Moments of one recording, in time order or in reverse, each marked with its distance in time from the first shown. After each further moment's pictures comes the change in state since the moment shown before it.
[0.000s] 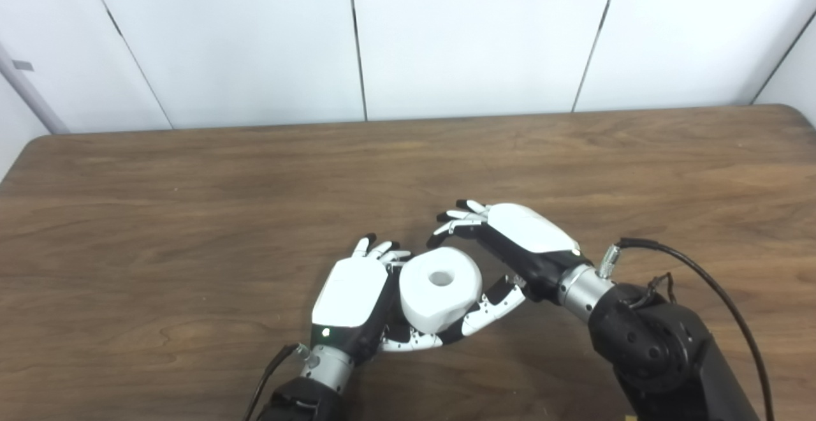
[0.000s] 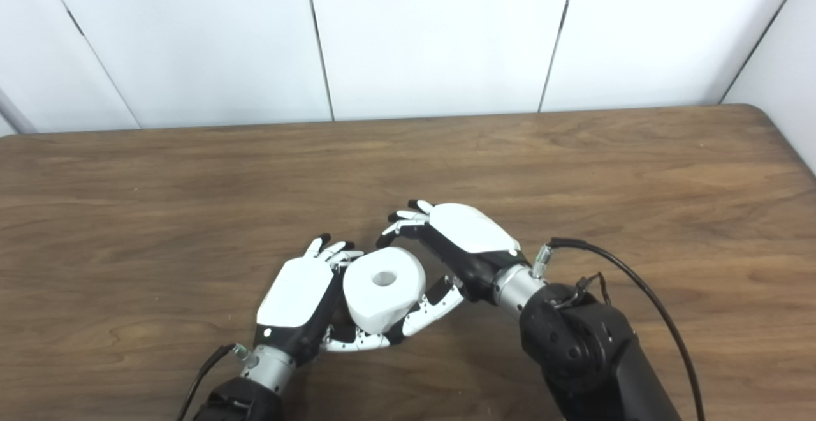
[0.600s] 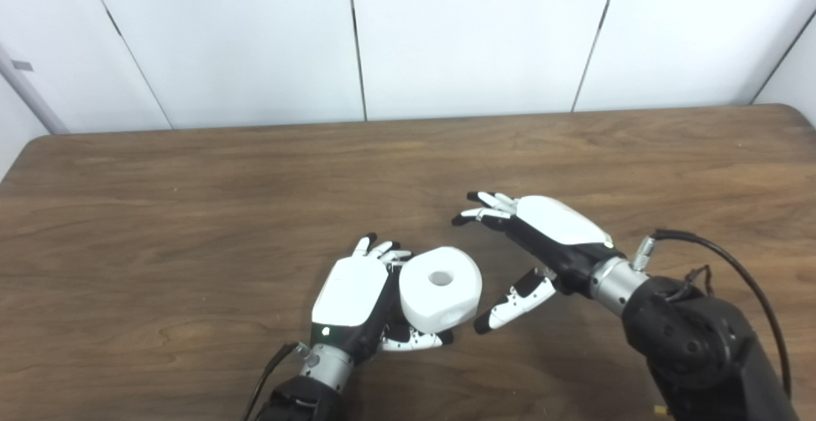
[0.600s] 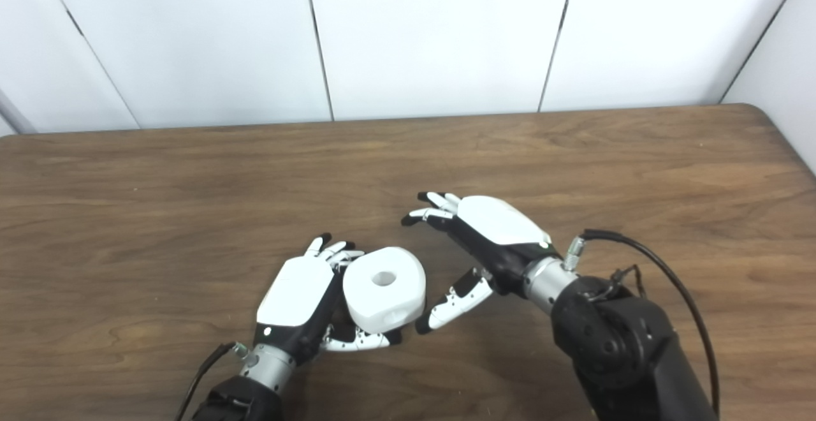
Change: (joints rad) left arm -0.006 0.008 -0.002 0.002 -0.002 -0.001 -0.001; right arm -0.003 -0.067 -0.080 -0.077 0.013 0.036 0.081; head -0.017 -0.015
